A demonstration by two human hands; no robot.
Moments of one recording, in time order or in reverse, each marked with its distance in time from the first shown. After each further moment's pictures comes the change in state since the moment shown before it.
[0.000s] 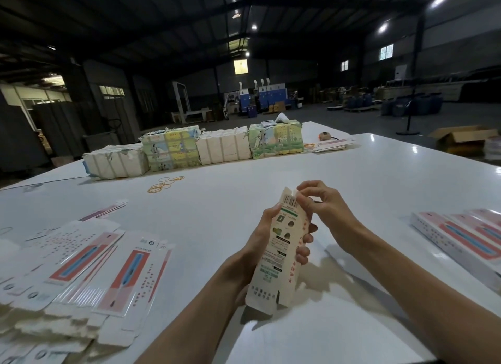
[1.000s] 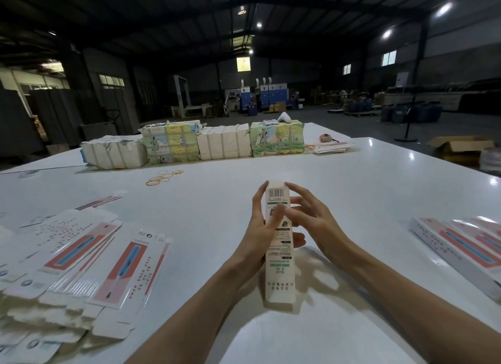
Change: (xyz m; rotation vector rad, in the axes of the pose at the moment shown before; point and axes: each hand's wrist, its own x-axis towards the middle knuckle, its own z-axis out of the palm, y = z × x) left_hand -0.003 -0.006 -0.008 0.354 0.411 0.491; right_hand -0.016 0.020 0.021 0.081 -0.168 -0.048
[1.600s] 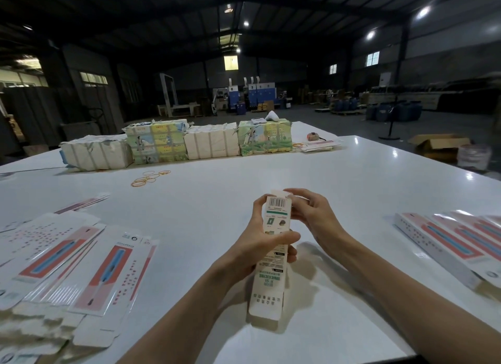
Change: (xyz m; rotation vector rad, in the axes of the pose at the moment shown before) left_hand -0.005 0.002 0.004 0.086 -0.198 -0.152; right_hand 0.011 0.006 -0.019 0.027 0.186 0.110
